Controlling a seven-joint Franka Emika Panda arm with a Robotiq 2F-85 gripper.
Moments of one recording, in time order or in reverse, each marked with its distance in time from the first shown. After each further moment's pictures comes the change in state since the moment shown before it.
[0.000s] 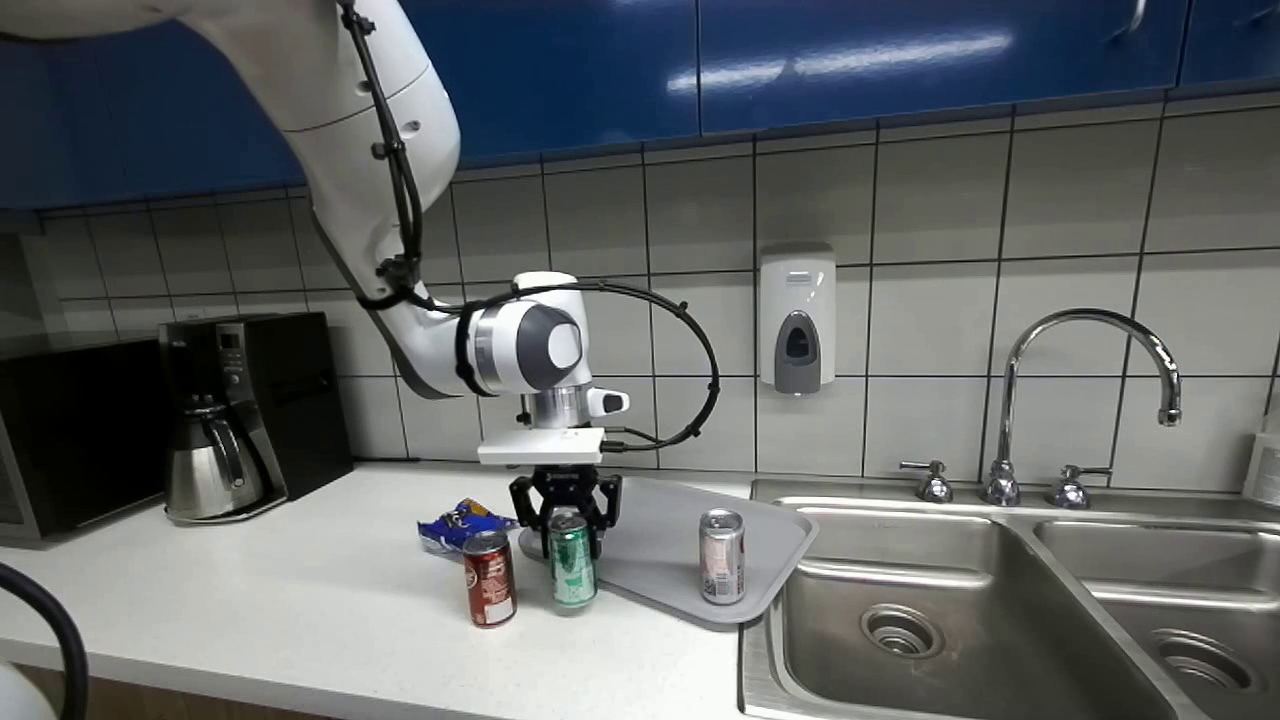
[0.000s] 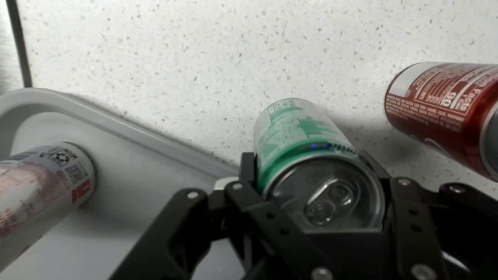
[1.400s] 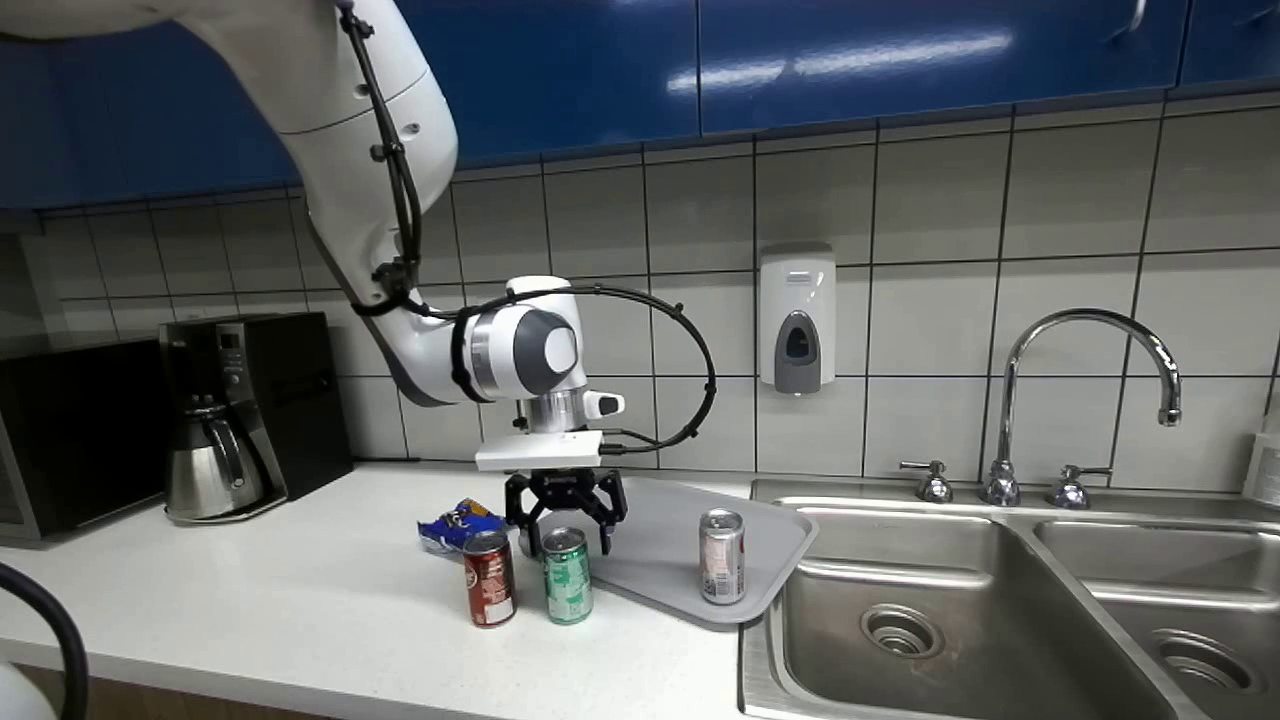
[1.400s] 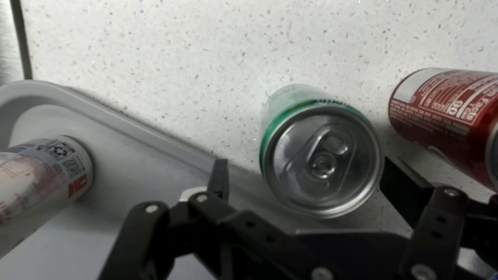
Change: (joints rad) arm 0.000 0.000 0.007 -0.016 -0.033 0.027 0.001
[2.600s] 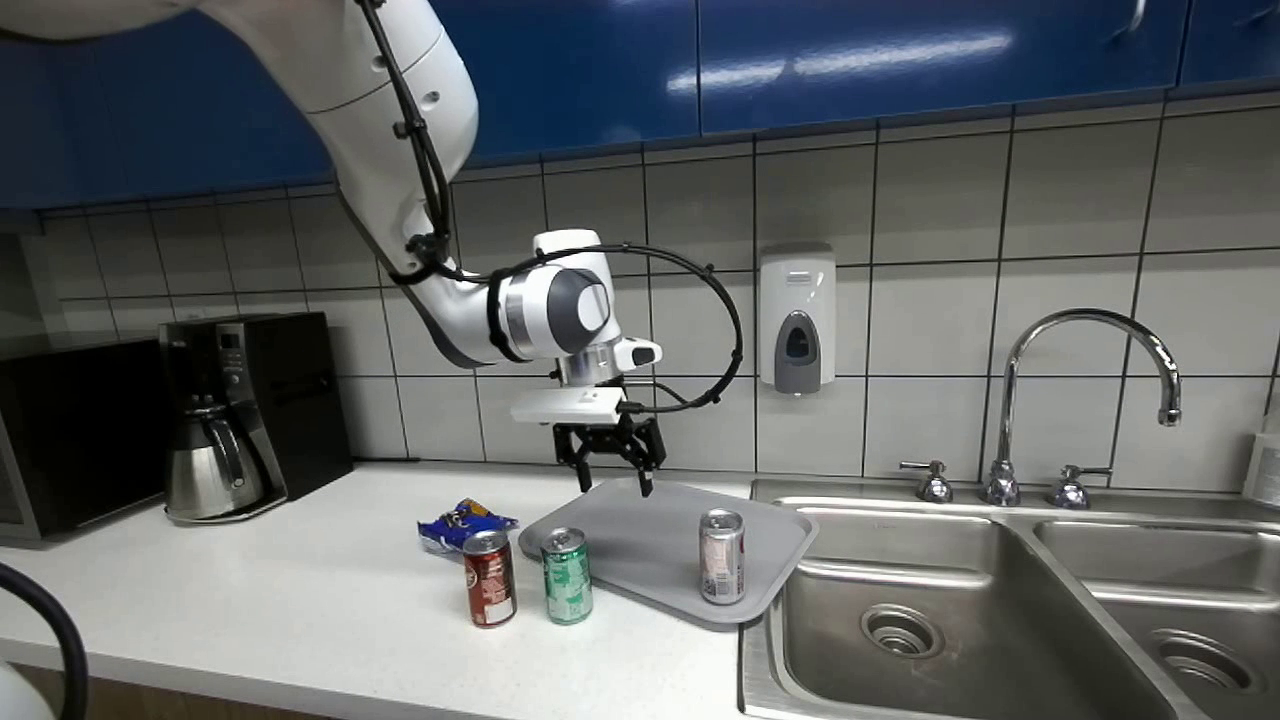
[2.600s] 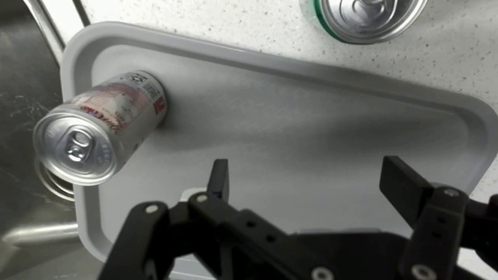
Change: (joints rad) arm -0.004 -0.002 -0.062 0.118 0.001 0.049 0.210
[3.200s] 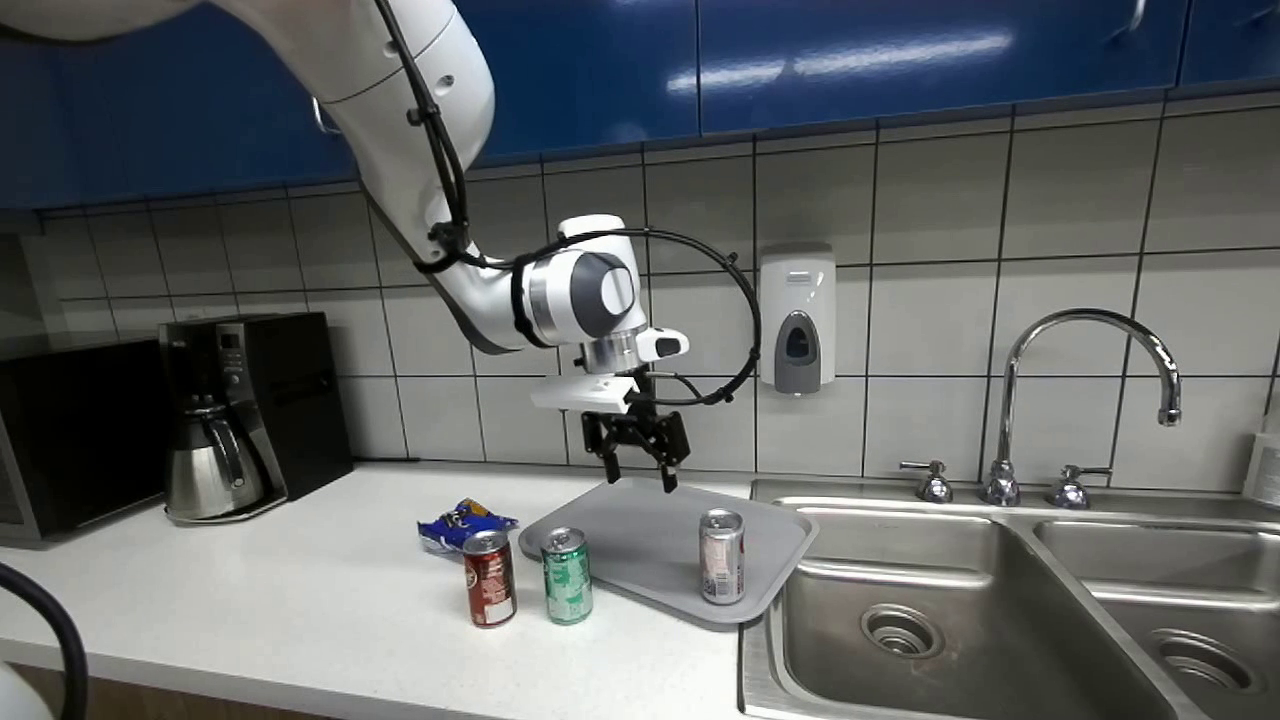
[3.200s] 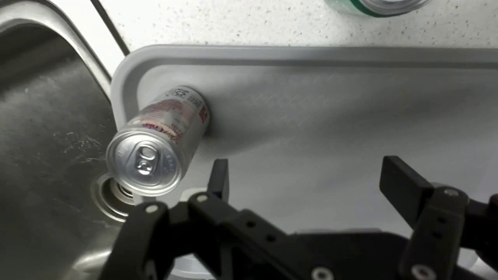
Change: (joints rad) arm -0.002 0.000 -0.054 0.040 0.000 -0.062 0.139
